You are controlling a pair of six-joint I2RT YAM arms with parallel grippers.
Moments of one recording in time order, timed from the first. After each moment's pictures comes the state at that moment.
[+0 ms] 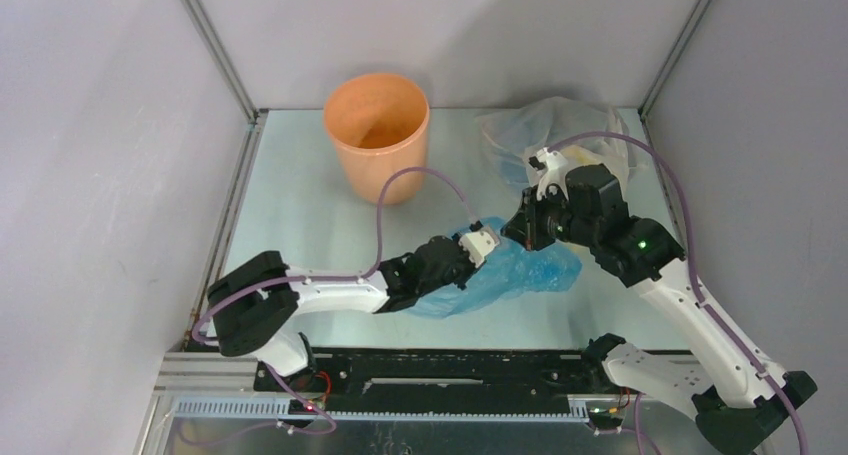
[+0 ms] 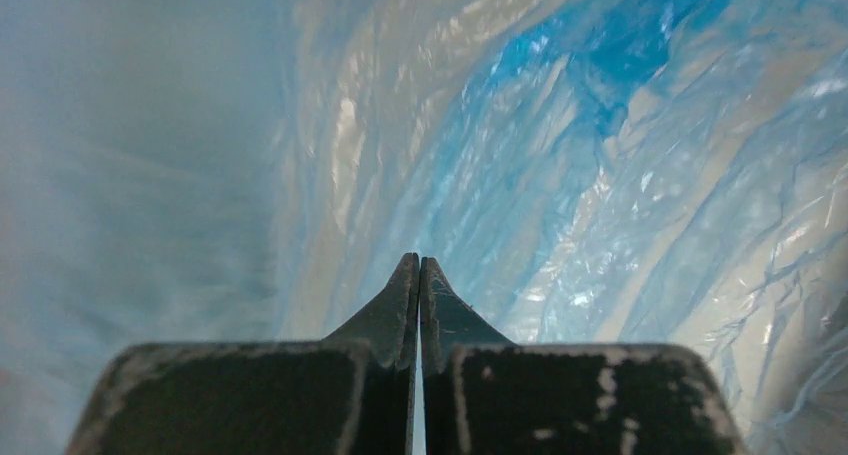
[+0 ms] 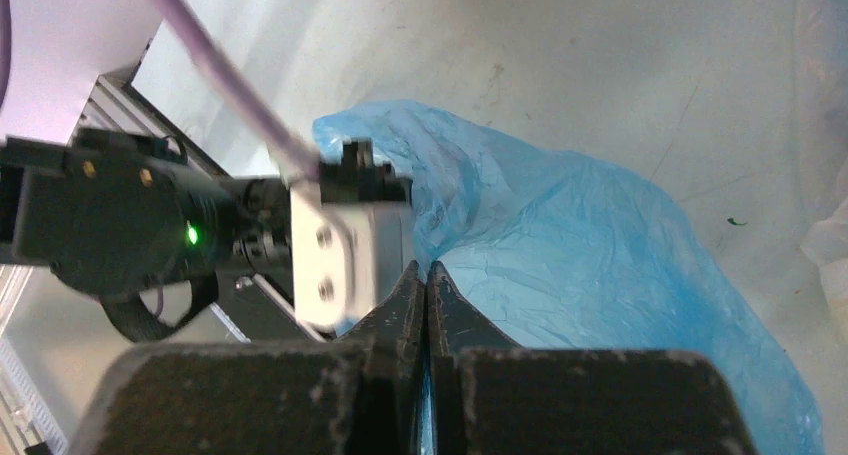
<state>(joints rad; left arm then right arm) -1.09 1.54 0.76 0.40 -0.11 0.03 0.58 0.97 1.12 -0.72 -0.27 0.33</state>
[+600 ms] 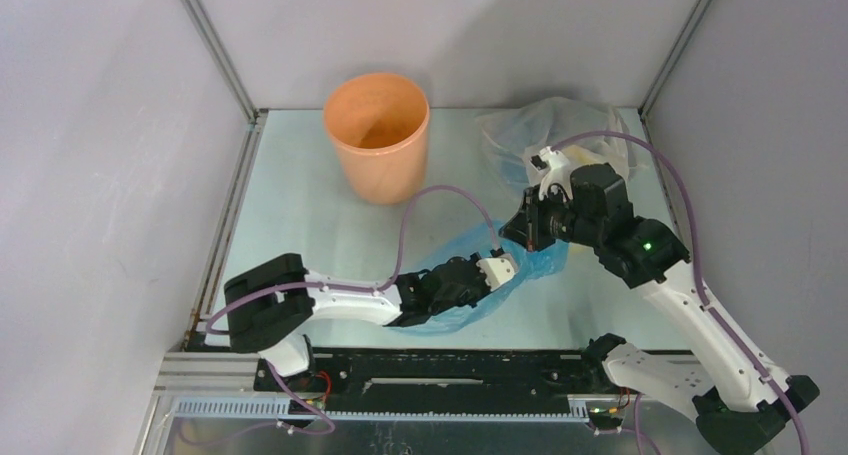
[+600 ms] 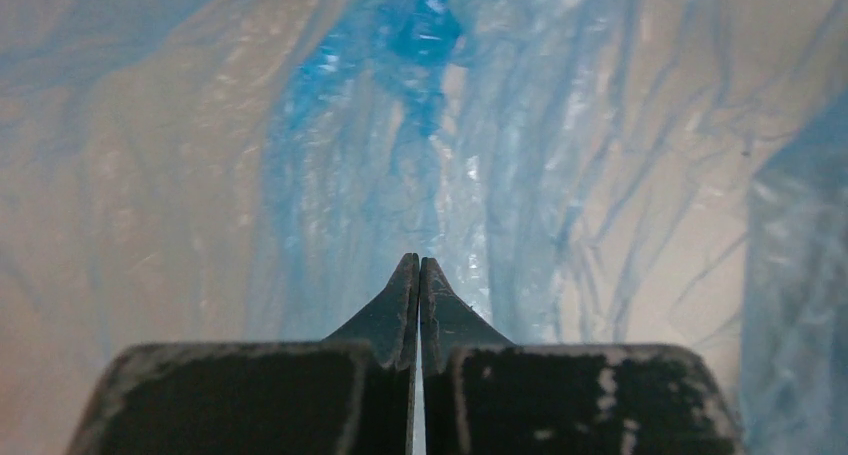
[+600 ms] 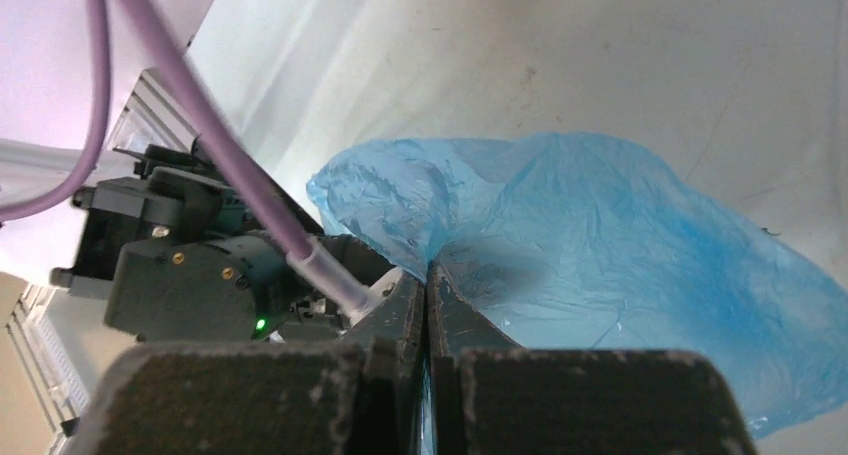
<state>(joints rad) -1.24 1.61 0.78 0.40 -0.25 0.13 0.57 0.96 1.14 -0.73 -0.32 0.34</state>
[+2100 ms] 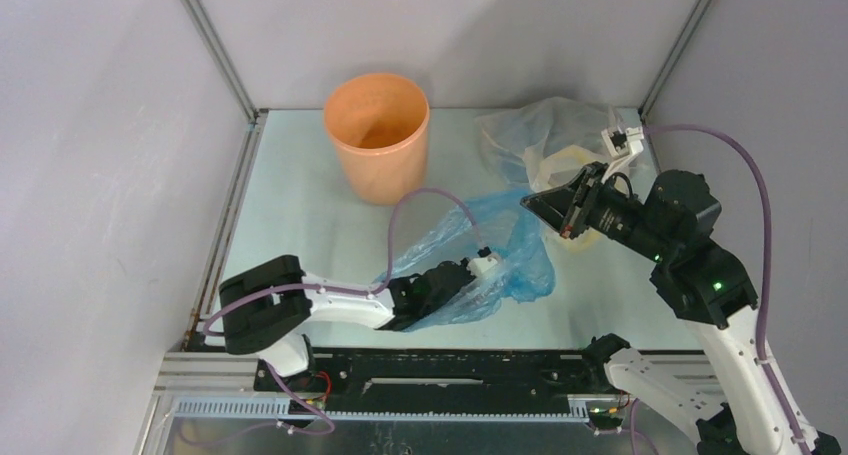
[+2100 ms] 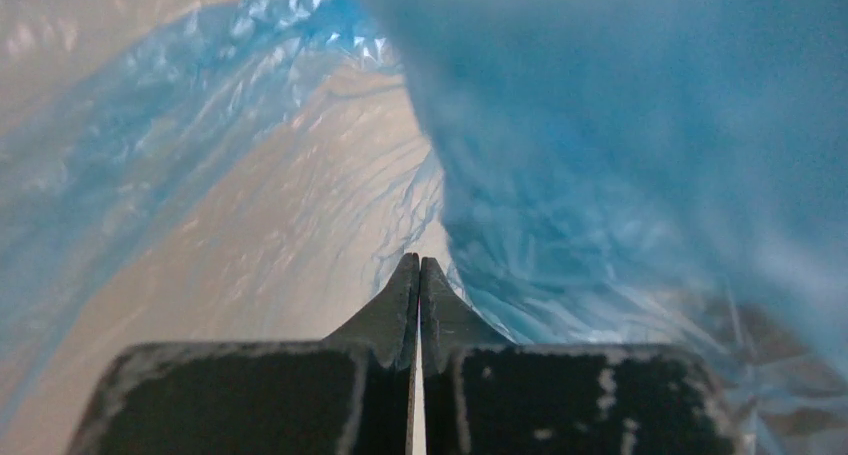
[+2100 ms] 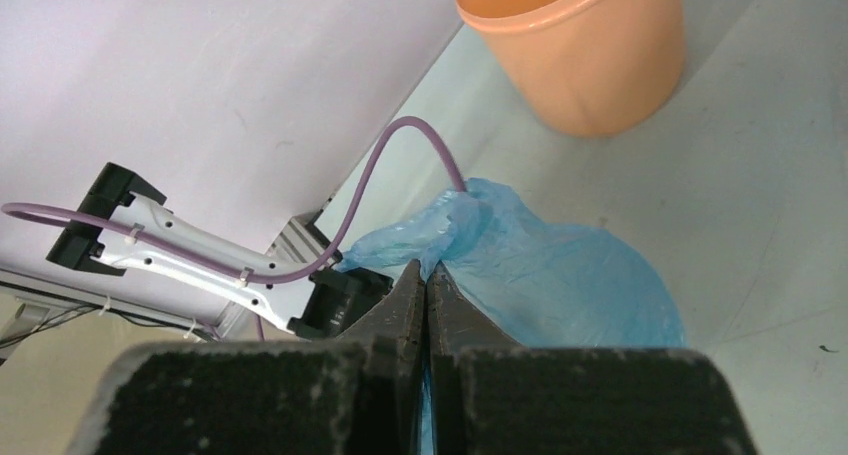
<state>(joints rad) -1.22 1.59 0.66 0.57 -0.11 -0.03 0.50 0.82 1.30 -0.63 -0.37 0.54</state>
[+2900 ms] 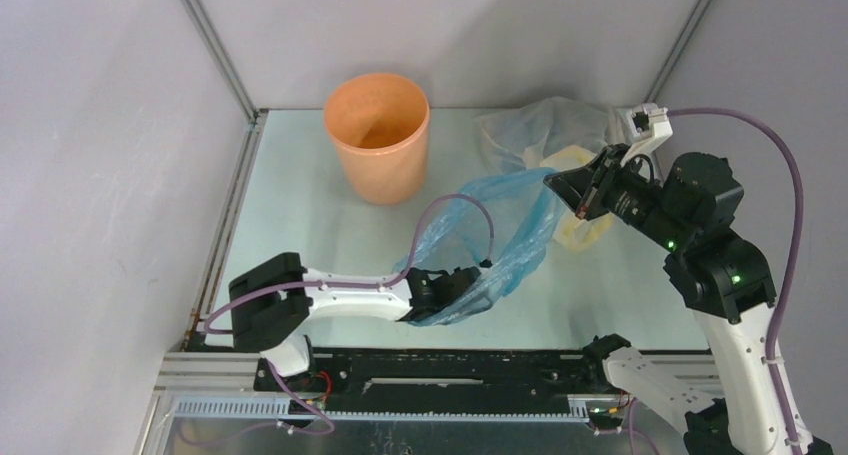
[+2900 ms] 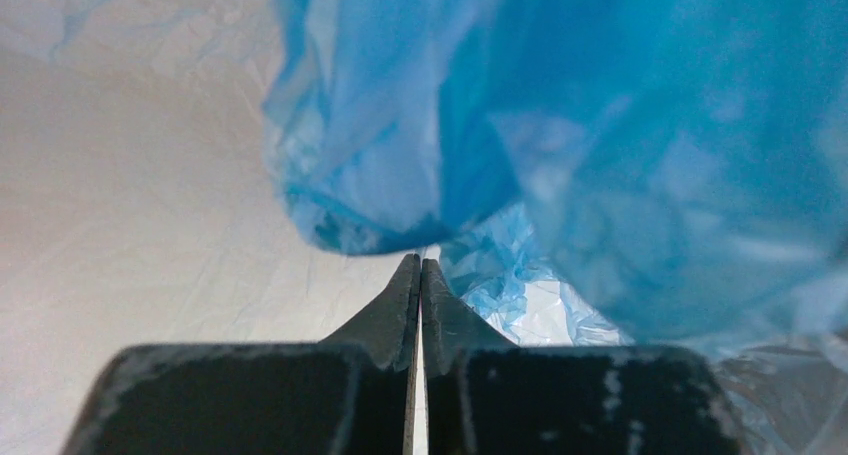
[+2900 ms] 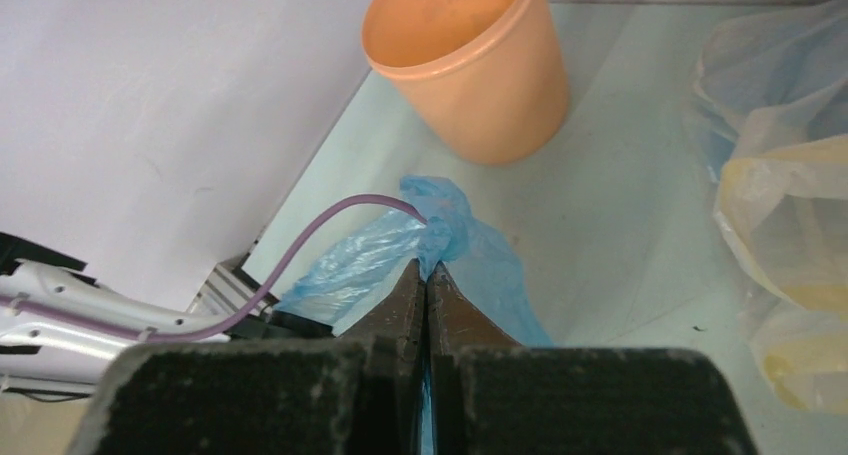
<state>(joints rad) -1.27 1.63 0.93 -0.33 -0.33 -0.08 0.40 0.88 1.47 -0.75 -0.29 0.45</state>
